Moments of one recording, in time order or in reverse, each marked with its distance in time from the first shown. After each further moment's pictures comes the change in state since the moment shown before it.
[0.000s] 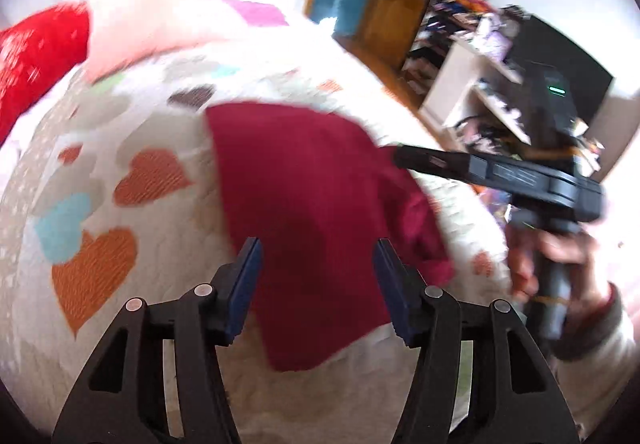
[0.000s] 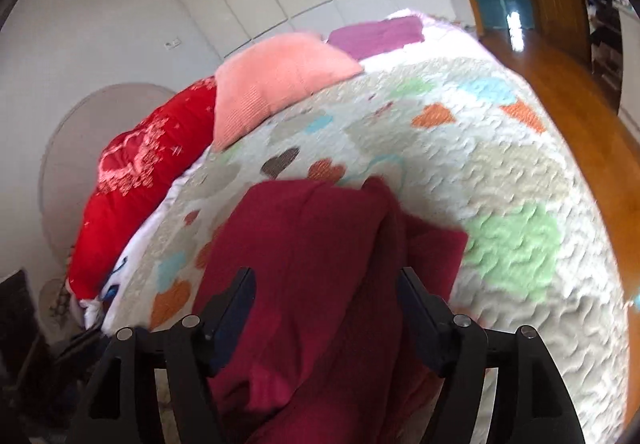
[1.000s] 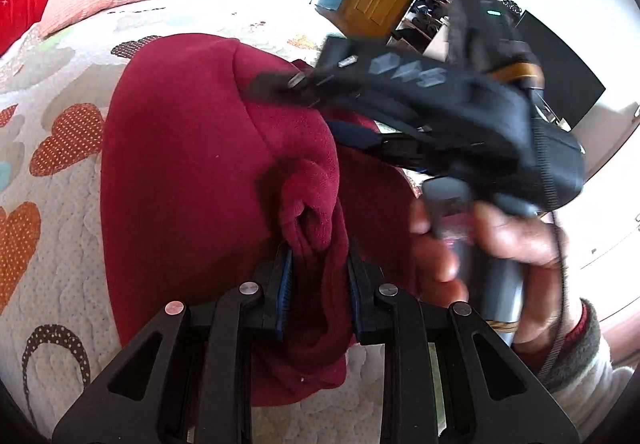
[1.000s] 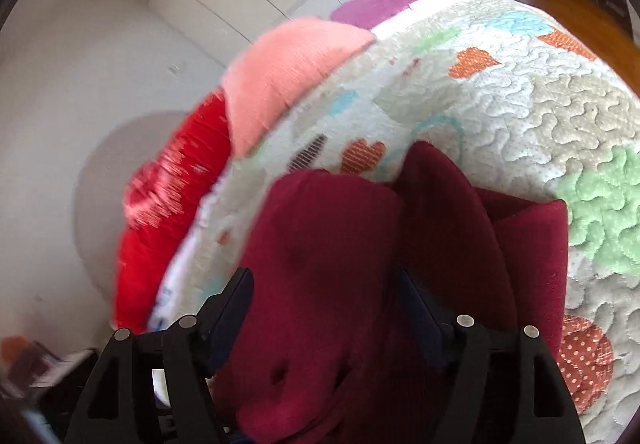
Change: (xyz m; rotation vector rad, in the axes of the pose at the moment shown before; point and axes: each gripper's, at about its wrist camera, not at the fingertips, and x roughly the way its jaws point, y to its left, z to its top) left arm 0.052 -0.033 0.004 -0.044 0.088 -0.145; right arm 0.067 0.005 0.008 0.178 0.035 0.126
